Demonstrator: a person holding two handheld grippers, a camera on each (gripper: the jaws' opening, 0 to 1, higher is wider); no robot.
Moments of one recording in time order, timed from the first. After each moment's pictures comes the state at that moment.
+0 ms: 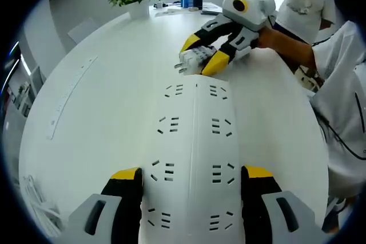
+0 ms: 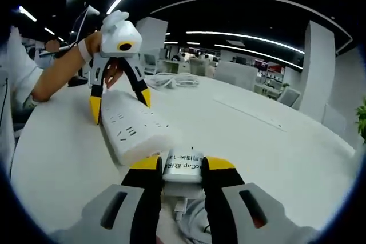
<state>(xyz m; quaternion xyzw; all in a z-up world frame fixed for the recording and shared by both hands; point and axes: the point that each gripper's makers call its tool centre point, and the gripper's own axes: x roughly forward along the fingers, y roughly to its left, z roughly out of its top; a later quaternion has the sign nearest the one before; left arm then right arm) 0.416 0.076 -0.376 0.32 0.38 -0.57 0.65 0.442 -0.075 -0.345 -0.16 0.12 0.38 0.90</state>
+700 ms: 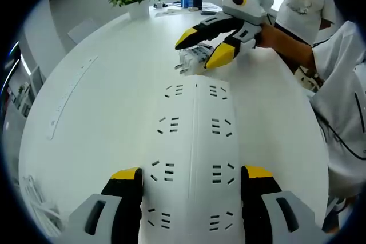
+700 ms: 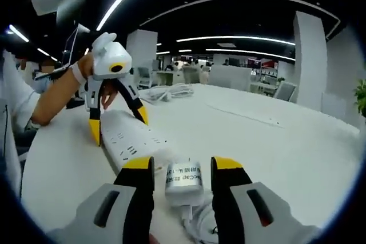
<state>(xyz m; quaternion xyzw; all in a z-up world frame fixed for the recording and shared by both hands) 0.416 0.077 -0.376 0.32 0.38 -0.57 0.65 0.440 -0.074 -0.329 -0.09 0.11 0.35 0.92</state>
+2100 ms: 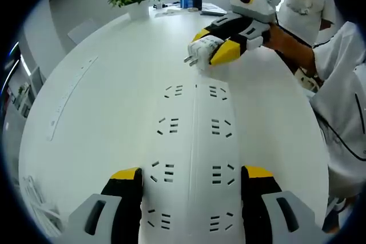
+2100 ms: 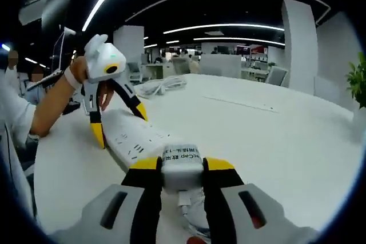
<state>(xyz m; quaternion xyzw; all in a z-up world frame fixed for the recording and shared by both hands) 0.417 0.073 -0.378 0.32 0.38 -0.57 0.65 0.422 -0.077 -0.321 -0.08 0.19 0.34 0.92</state>
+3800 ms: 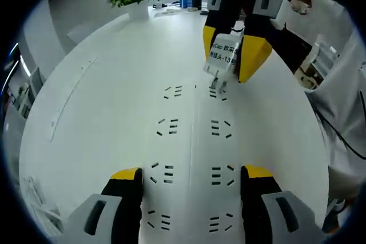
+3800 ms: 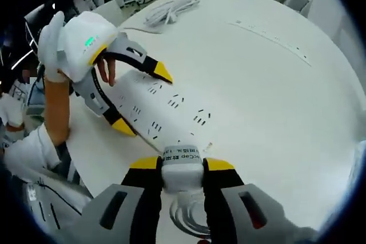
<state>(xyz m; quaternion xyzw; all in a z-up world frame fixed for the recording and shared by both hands) 0.416 0.070 -0.377 0.32 0.38 -0.57 0.65 0.402 -0.026 -0.327 -0.12 0.54 0.31 0.77</state>
